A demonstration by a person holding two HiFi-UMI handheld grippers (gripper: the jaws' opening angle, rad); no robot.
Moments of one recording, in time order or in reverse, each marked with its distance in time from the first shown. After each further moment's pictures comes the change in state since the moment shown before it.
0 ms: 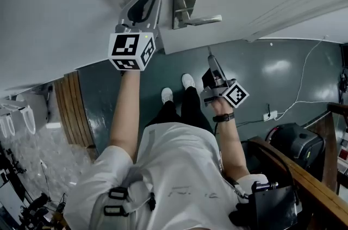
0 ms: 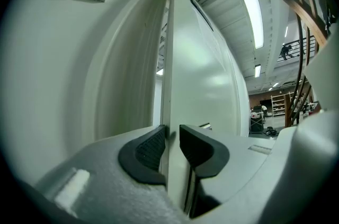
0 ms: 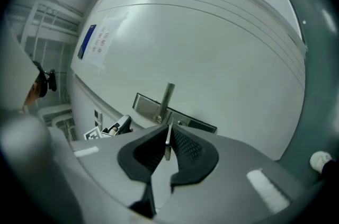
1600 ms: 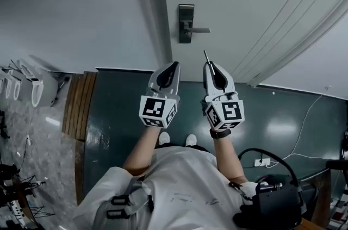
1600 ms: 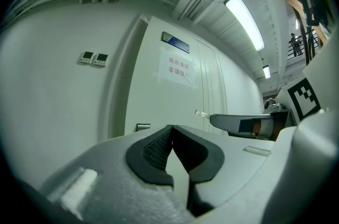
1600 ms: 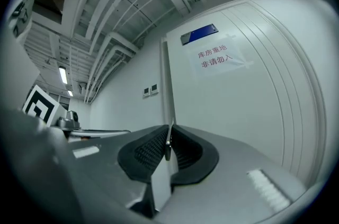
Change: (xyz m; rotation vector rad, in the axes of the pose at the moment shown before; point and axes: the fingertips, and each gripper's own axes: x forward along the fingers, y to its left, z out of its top) left arm -0.199 -0.247 0.032 -0.011 -0.053 0.195; right arm -0.122 0.227 0.055 -1.022 0.016 0.209
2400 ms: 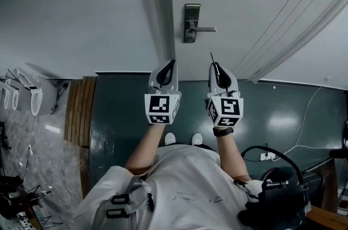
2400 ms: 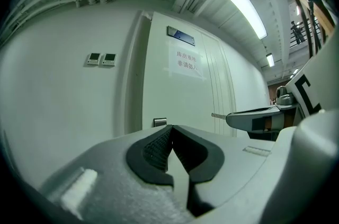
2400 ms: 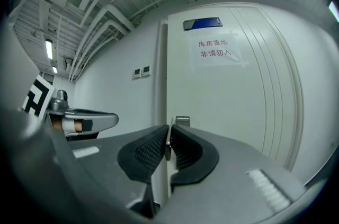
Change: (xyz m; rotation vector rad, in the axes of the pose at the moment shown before) left arm -0.012 0.059 -0.016 0.071 0.059 0.071; right arm 0.014 0.012 -0.034 -0.116 0.158 -0.183
